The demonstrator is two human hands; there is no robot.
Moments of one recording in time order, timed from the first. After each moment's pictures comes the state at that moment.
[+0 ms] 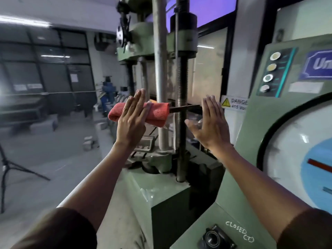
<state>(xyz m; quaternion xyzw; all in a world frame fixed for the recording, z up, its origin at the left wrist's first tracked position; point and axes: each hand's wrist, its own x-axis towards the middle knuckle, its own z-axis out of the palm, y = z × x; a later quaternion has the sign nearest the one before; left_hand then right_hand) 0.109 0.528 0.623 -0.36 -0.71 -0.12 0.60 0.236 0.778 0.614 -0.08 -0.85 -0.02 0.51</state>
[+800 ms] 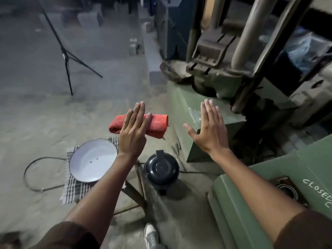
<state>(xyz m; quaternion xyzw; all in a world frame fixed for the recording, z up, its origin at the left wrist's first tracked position) 0.082 0.310 0.265 -0.20 -0.91 -0.05 0.35 0.105 0.581 0.287 0.01 -0.97 0.06 0.22</state>
